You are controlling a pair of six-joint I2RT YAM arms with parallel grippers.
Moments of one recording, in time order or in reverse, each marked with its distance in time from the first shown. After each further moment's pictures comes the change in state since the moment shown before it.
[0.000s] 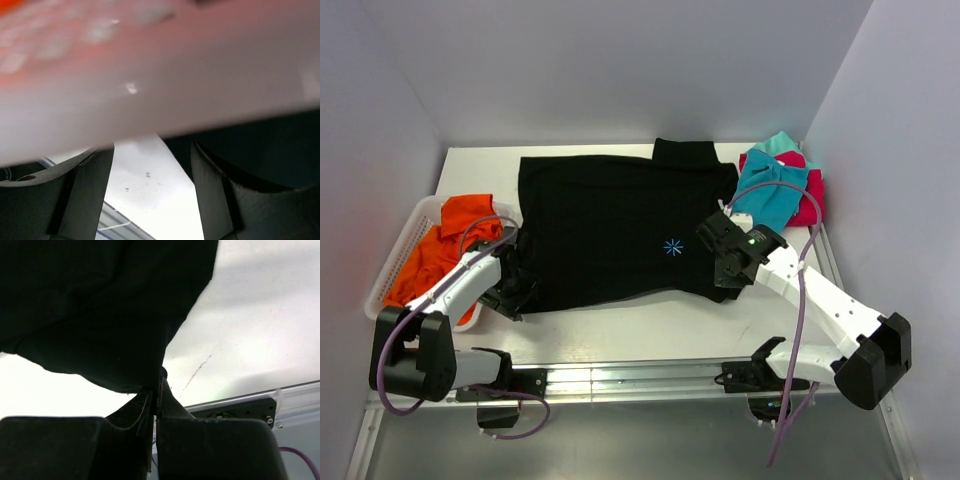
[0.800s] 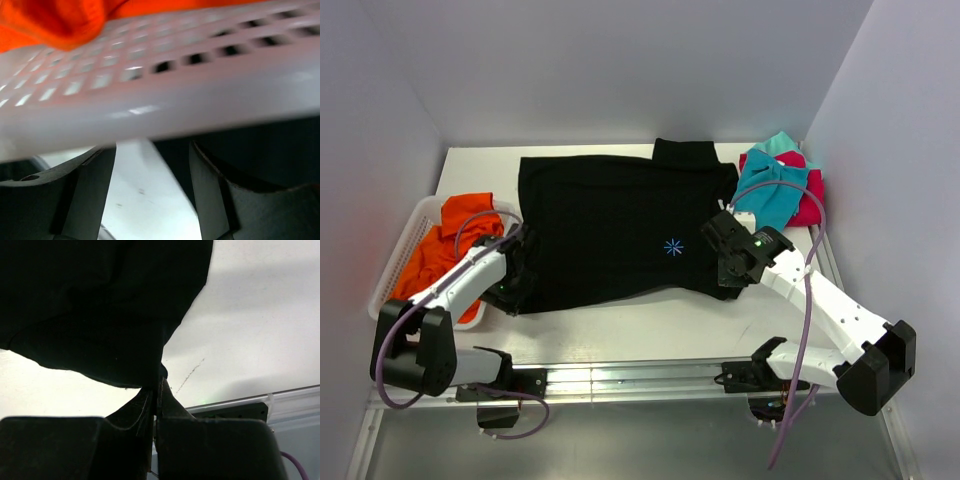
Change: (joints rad) left arm -0.055 0.038 0.029 -0.066 -0.167 -0.162; right arm -0.030 -0.040 -0.011 0.008 -0.003 -0.065
